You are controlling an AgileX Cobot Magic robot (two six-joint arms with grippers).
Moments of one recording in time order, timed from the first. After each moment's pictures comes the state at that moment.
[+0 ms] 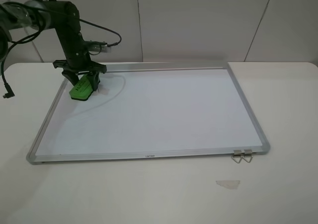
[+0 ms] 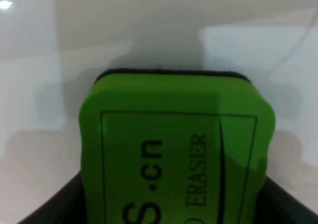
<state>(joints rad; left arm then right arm) -0.18 2.56 -2.14 0.00 1.20 0.02 0.04 0.00 -0.53 0.00 1.05 -0.05</state>
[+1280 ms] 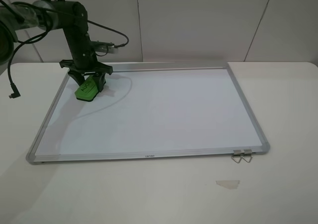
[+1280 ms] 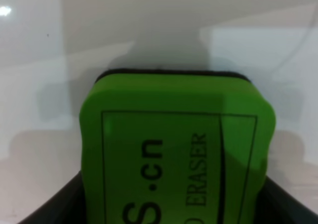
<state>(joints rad) -0.19 2.55 -2.13 0.02 1.20 0.01 0.04 0.00 -0.53 0.00 1.05 -0.05</state>
